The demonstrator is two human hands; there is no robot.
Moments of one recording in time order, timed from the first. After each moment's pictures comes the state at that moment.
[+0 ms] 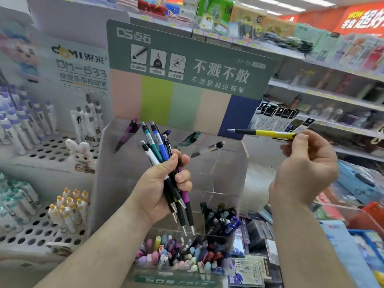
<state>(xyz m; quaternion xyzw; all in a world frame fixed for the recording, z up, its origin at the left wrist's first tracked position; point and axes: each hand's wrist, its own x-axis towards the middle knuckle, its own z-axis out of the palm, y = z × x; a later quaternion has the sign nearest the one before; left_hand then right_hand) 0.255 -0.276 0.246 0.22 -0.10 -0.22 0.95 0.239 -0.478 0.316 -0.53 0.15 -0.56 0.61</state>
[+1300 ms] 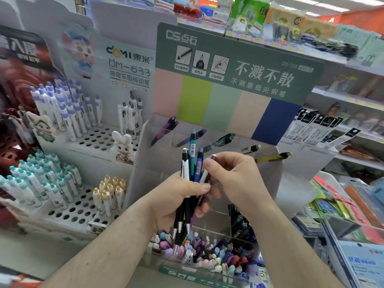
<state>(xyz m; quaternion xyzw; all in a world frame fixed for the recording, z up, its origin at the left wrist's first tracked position) 0.231 -0.236 0.244 0.49 -0.14 -0.26 0.82 0.238 -0.387 0.286 -0.79 -0.10 -0.03 0.60</state>
